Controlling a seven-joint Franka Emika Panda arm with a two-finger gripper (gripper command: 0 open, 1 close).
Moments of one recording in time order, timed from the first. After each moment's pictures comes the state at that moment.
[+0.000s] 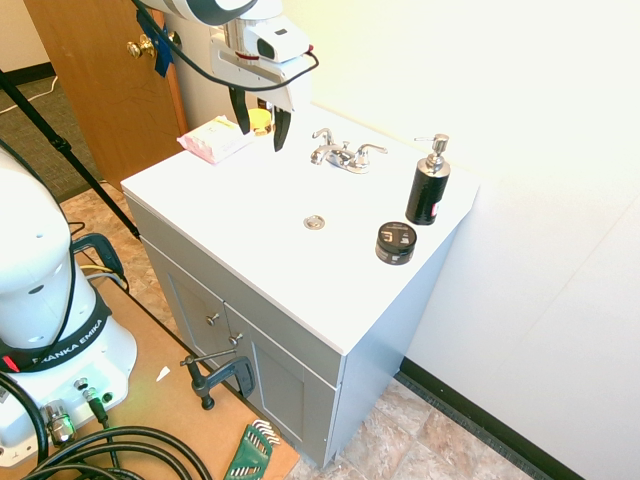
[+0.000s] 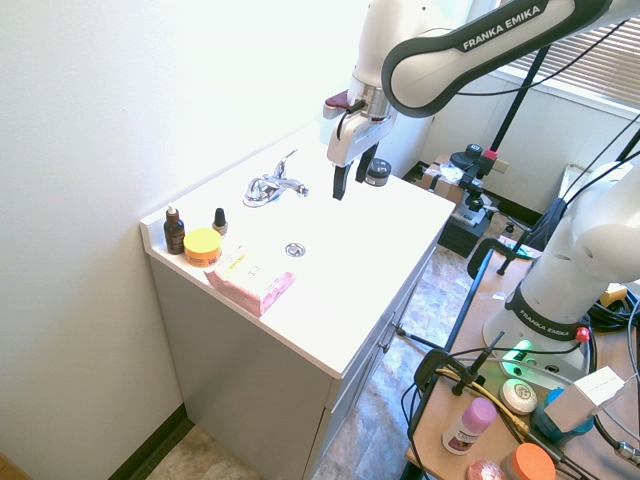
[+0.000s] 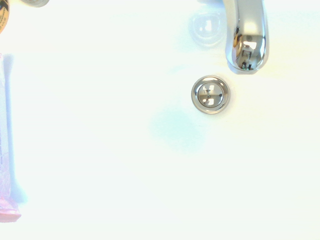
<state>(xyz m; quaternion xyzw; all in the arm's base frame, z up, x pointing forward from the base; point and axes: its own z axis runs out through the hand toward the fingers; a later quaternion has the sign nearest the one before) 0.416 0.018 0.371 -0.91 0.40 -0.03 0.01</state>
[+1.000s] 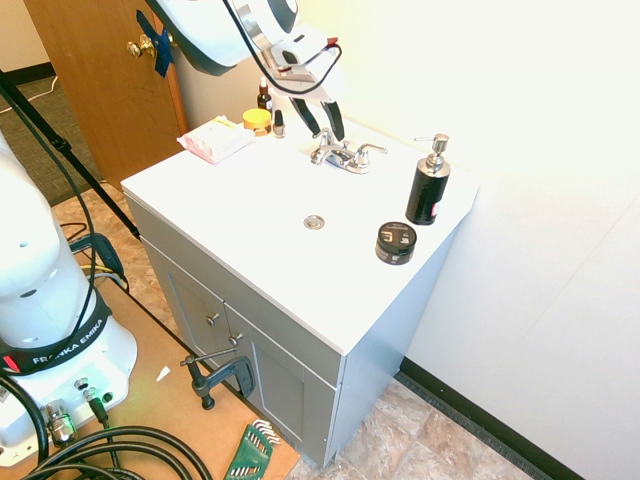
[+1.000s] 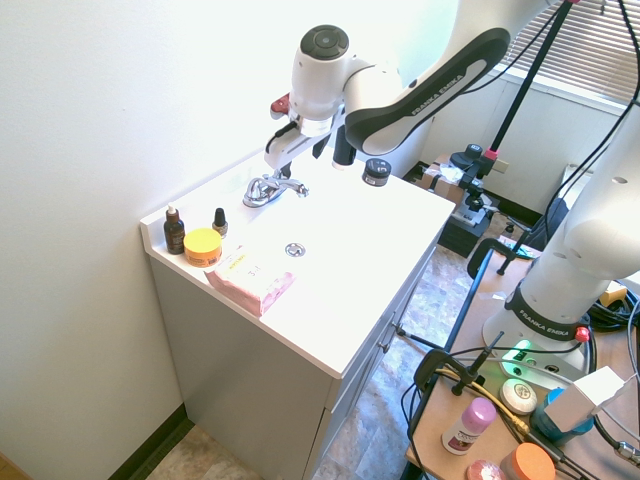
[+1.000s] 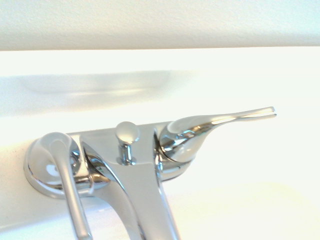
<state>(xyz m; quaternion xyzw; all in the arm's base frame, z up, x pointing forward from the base) 0.530 0.038 0.320 -0.84 0.47 -0.24 -0.10</state>
